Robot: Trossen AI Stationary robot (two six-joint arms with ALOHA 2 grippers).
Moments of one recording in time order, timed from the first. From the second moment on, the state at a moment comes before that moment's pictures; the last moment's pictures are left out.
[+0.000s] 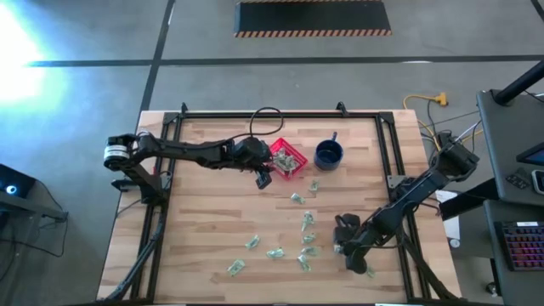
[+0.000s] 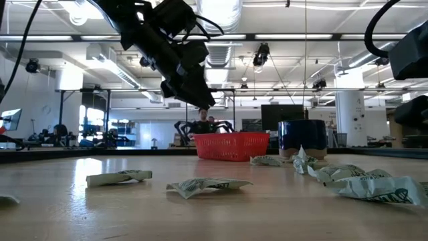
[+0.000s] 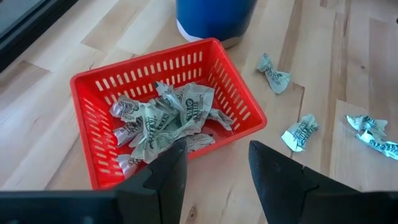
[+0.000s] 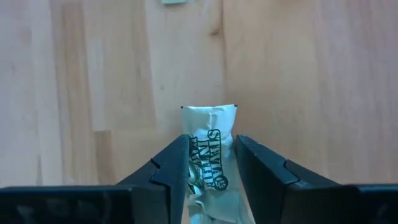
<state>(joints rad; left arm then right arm) 0.17 1.58 1.01 -0.12 -0.08 -0.20 0.71 1.52 0.64 -0.27 0.08 0.86</state>
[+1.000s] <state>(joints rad) 0.16 1.57 1.01 -0.24 -0.03 -0.20 0.70 1.27 0.63 -0.28 0.40 0.83</state>
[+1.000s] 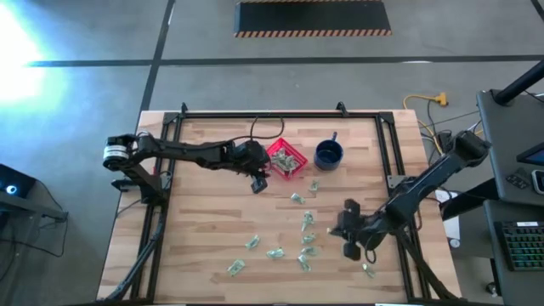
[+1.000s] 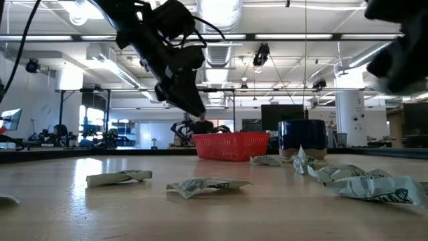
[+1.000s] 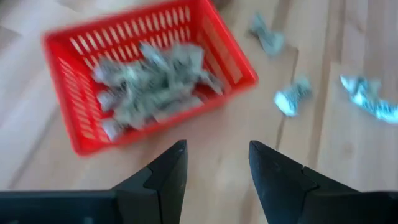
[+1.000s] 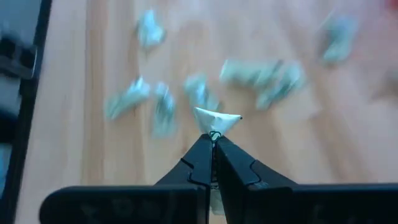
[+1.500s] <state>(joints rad) 0.02 1.54 1.01 -0.52 0.00 -0.22 0.35 1.07 0.63 -0.22 0.60 0.45</state>
